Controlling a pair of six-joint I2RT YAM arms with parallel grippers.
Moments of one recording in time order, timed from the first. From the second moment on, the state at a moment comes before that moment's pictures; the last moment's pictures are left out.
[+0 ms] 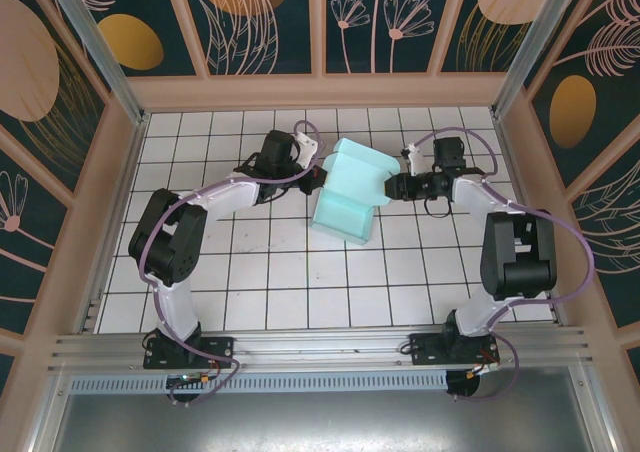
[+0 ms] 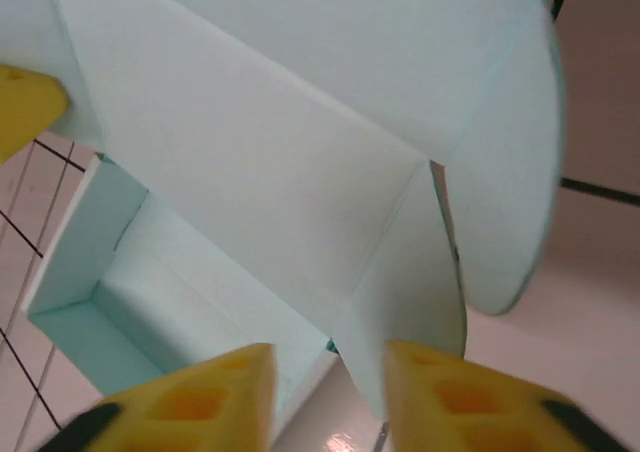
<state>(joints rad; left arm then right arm) -0.52 1.90 1.26 0.00 0.44 -0.10 0.09 1.65 1.04 -0.39 -0.70 -0.03</state>
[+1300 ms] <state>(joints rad) -0.52 1.89 1.24 0.05 0.45 -0.04 0.09 1.68 1.11 -0.45 -0.67 -0.10</state>
